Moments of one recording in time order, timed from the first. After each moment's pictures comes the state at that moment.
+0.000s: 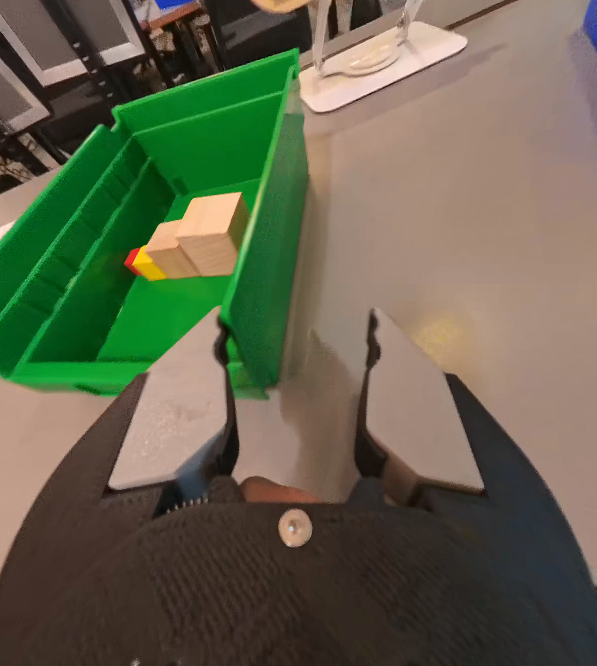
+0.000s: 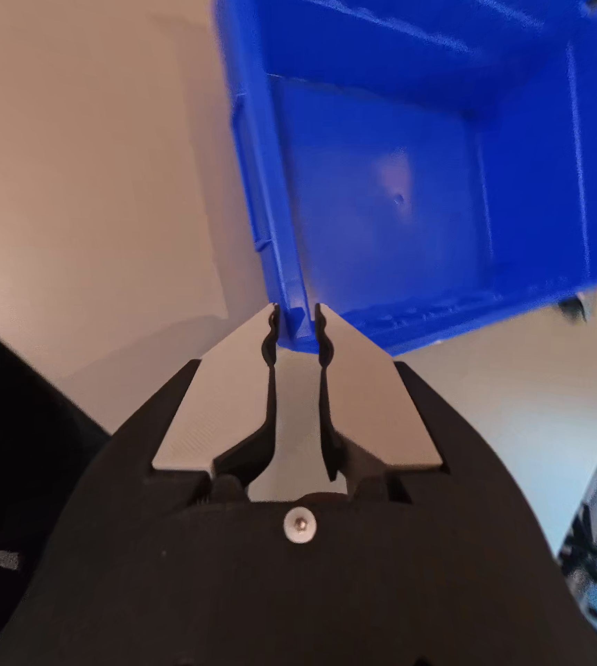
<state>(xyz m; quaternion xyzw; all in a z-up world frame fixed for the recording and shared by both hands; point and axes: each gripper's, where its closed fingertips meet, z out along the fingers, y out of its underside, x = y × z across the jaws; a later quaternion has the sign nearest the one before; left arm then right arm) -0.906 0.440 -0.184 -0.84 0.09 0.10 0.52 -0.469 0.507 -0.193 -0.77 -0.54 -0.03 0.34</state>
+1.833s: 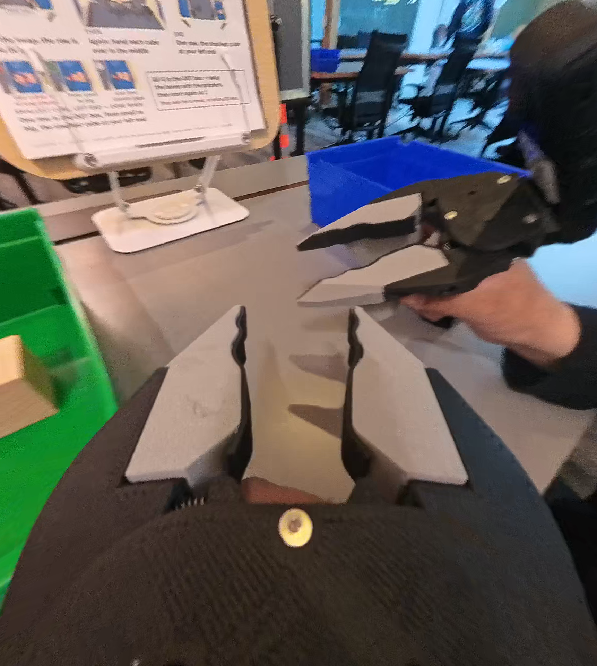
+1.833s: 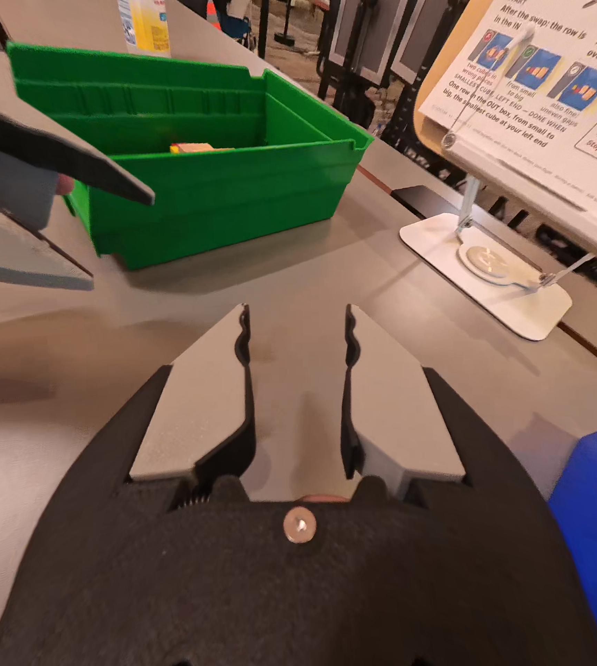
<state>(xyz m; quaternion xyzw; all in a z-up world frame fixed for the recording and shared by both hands) -0.736 0.483 -0.128 -0.77 0.15 -0.14 0.60 -0.715 0.553 -0.160 -0.64 -0.50 0.24 0.53</state>
